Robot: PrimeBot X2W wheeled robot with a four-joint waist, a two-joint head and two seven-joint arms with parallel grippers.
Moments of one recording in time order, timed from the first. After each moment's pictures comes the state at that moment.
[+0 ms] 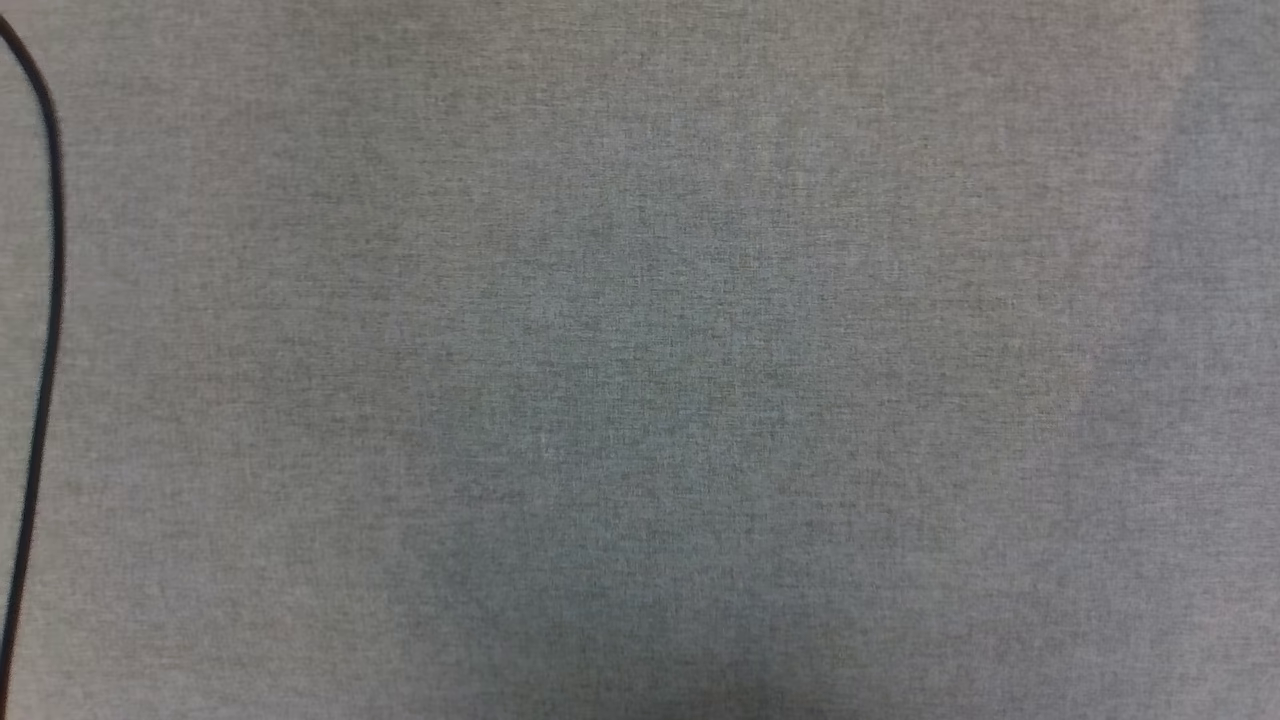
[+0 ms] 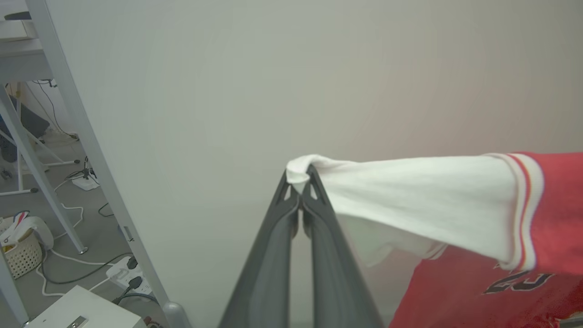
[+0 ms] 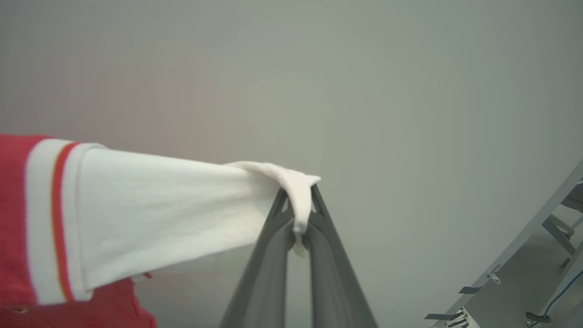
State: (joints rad) left arm -1.61 0.40 -0.24 0.71 -0.46 -0.13 -0.01; right arm -1.58 -0.34 -0.22 0.73 -0.13 0.13 0.02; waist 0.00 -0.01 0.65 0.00
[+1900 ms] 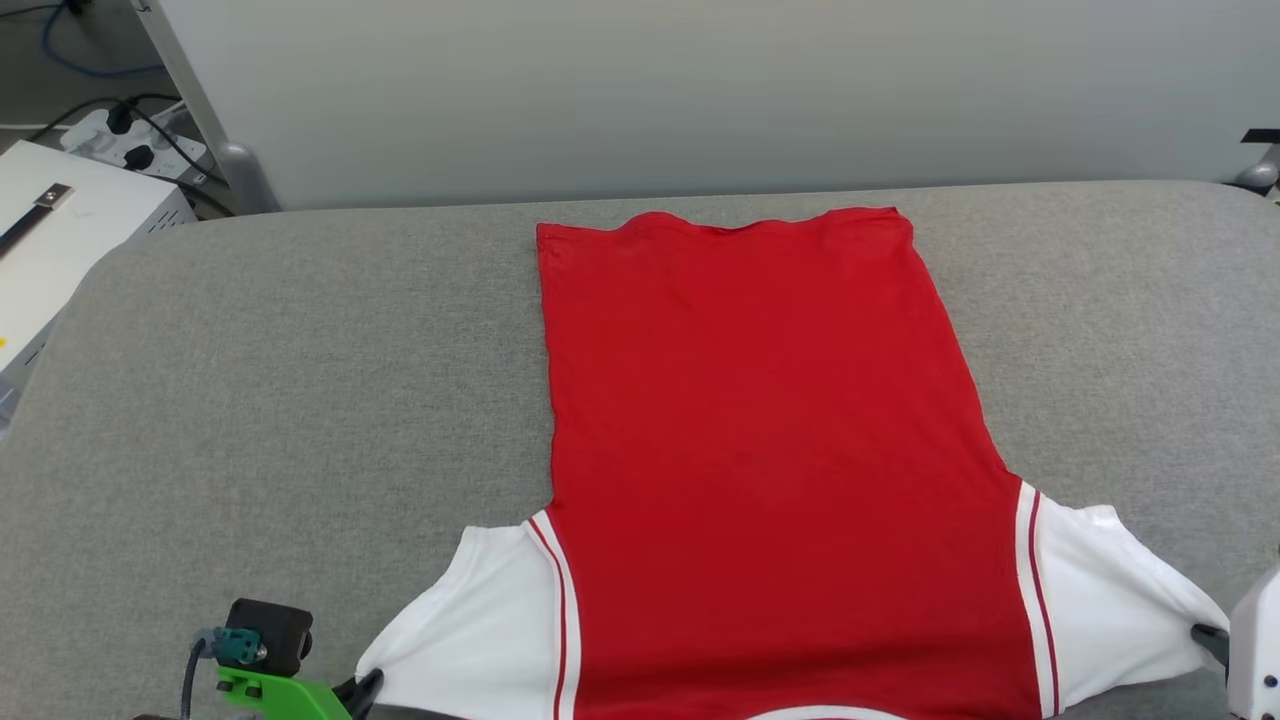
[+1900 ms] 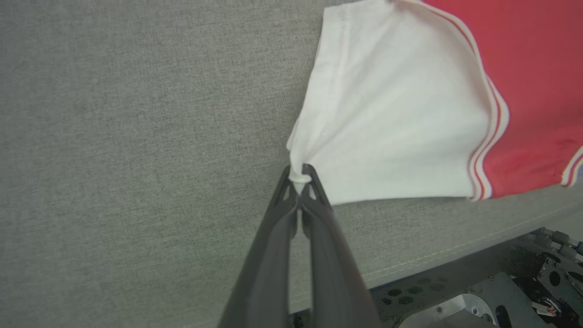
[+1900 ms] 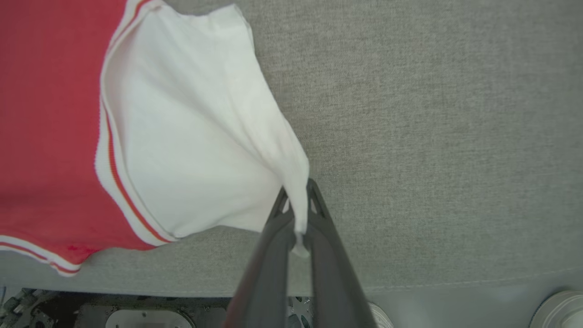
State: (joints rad) left arm 0.04 0.70 -0.54 0.01 -0.81 0.10 0.27; right arm -0.04 -0.48 -0.05 0.25 0.56 0.14 0.75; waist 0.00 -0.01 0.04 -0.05
